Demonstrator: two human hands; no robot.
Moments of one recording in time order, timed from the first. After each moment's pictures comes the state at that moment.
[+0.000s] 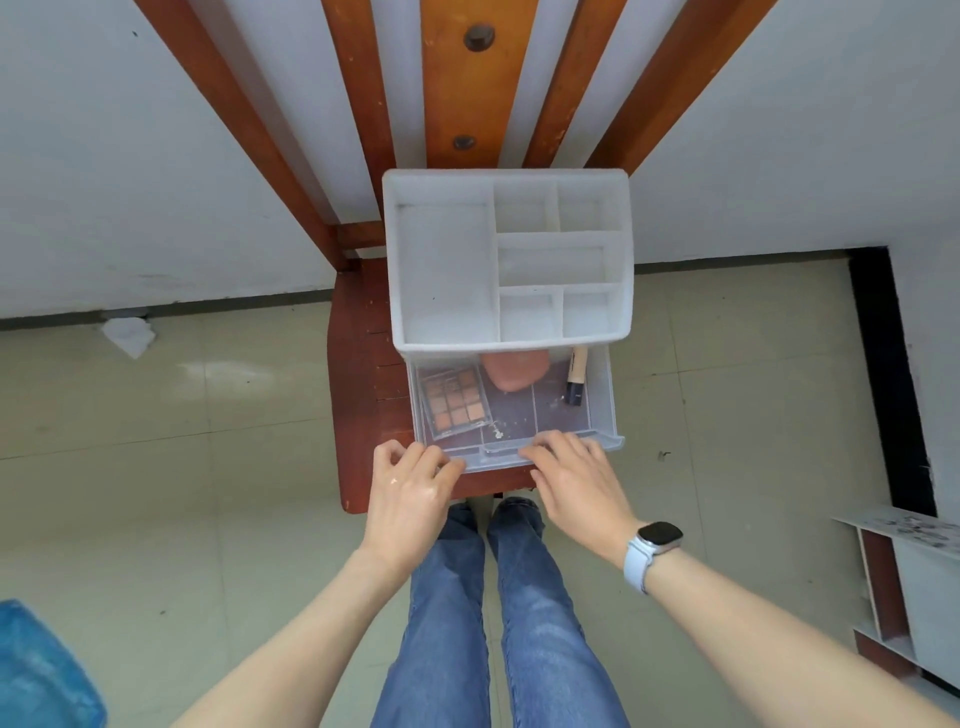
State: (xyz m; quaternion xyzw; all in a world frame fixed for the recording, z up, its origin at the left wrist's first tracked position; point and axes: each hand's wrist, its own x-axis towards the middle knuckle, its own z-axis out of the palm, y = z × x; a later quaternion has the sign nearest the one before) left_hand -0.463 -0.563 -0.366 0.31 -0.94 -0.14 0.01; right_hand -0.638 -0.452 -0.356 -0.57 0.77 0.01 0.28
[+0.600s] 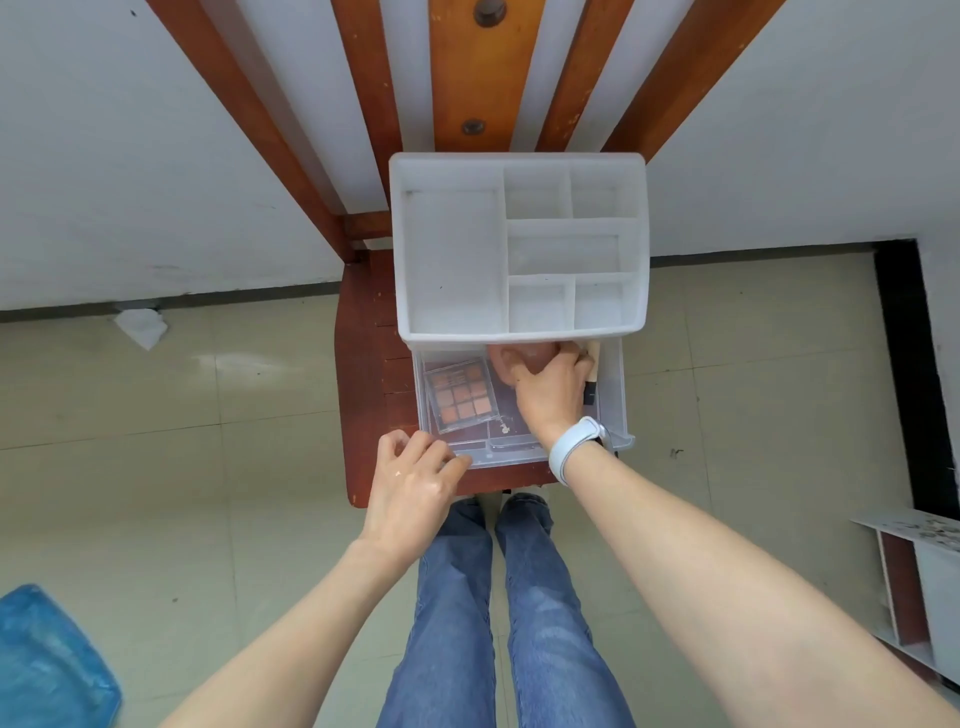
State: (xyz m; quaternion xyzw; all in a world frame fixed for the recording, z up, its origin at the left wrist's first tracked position) left_hand -0.461 -0.568 -0.375 0.28 -0.95 -0.13 0.04; right_hand -0.642 -0.556 -0.388 -0.10 0.89 -0.28 0.33
